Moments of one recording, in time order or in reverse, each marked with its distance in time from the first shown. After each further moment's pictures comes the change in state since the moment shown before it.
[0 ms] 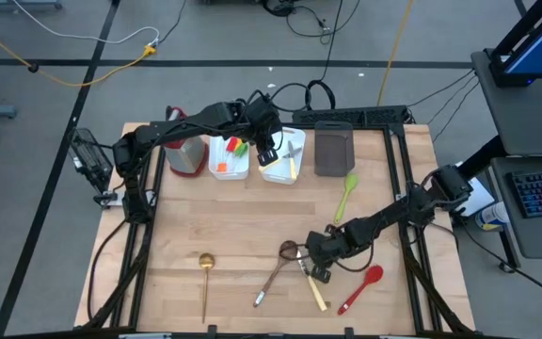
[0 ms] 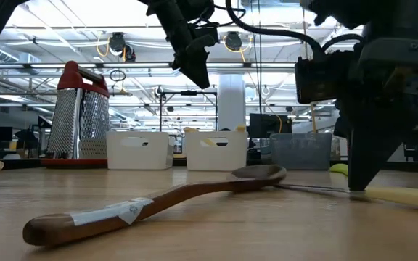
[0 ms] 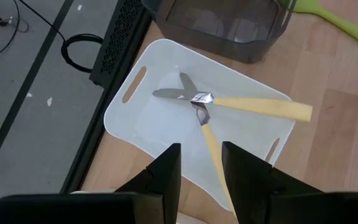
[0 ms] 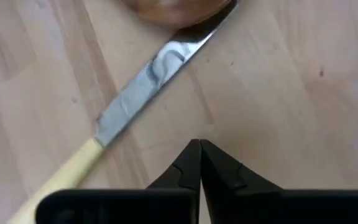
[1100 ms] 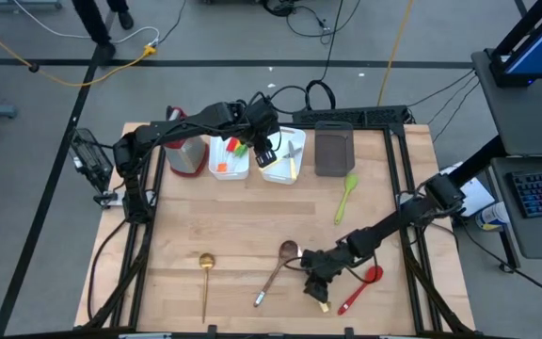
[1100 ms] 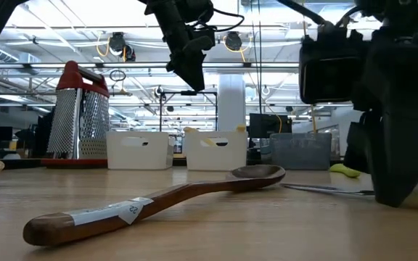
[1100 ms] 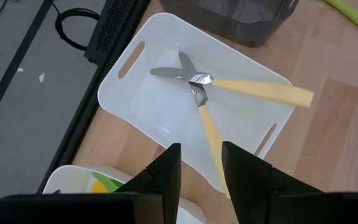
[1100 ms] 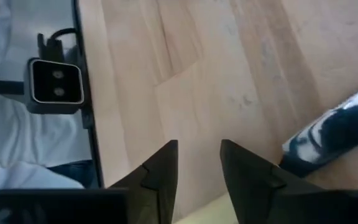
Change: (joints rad) left arm 0.000 0.000 0.000 -0.065 0.001 -0.079; right arm 0.118 0.060 0.043 0.580 -0.236 0.215
